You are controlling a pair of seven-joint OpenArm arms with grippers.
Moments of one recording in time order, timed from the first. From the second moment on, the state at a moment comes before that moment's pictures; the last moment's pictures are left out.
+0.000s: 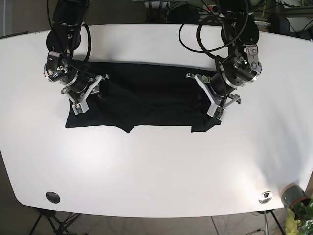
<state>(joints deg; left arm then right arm) 6.7 -1.0 -8.0 107.2 -18.0 -28.9 52.7 -2.7 7.1 16.4 86.5 16.3 33.5 -48.0</state>
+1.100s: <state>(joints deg) 4.6 -2.4 21.7 111.2 -3.0 -9.4 50.3 -2.7 7.1 16.3 86.5 16.3 33.5 -48.0</state>
